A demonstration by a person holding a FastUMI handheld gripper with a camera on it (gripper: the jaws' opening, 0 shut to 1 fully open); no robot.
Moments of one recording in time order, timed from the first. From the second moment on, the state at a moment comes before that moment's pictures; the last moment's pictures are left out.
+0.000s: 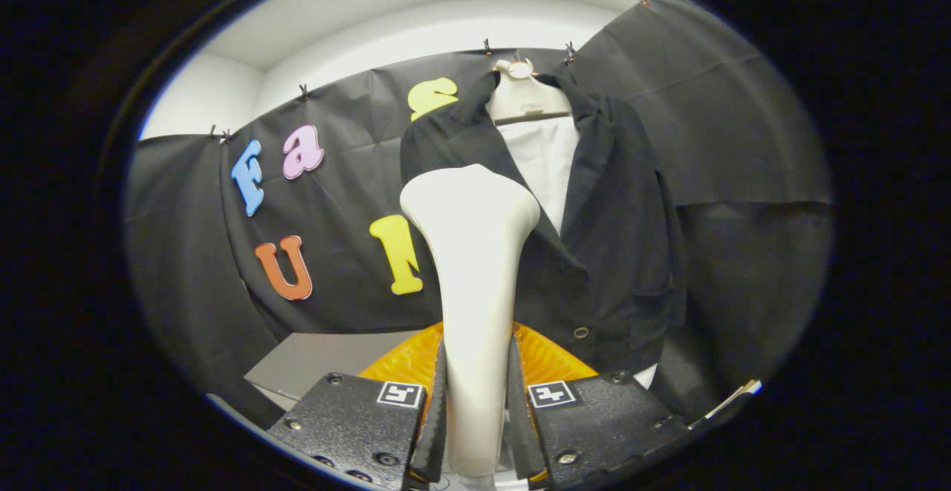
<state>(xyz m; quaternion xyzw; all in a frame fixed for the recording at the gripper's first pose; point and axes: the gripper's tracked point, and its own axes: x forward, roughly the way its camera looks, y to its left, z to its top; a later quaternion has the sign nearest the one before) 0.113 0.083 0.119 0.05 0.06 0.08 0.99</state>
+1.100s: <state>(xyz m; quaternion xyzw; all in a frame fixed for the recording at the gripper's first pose) 0.192 0.066 0.284 -0.05 -0.09 0.05 0.99</state>
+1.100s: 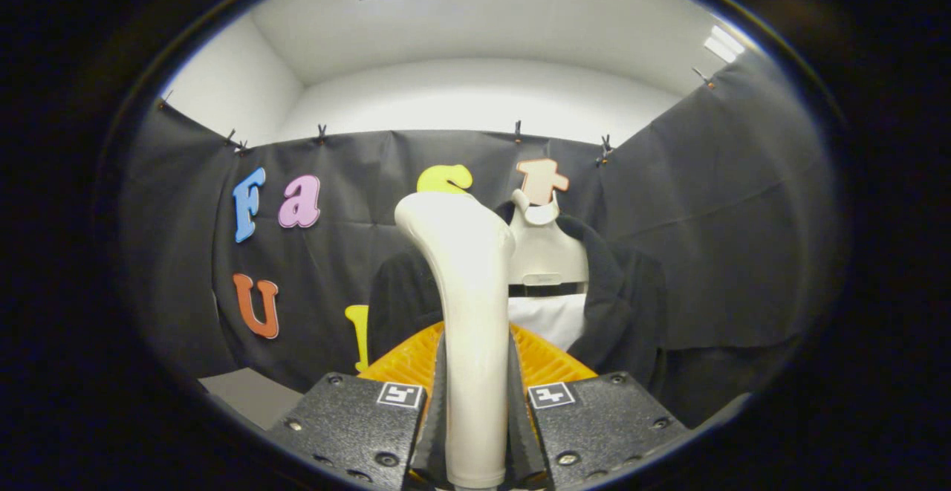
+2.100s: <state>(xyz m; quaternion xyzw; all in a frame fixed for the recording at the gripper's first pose) 0.197 0.046 0.148 -0.06 -0.01 0.02 1.00</state>
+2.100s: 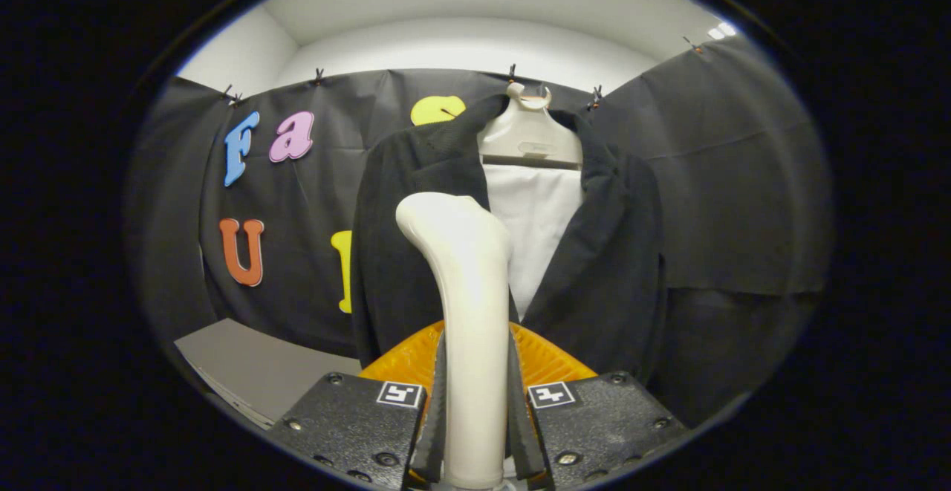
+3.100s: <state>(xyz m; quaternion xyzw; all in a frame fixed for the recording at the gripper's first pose) 0.184 0.022 0.050 -0.06 0.07 -0.02 1.00</state>
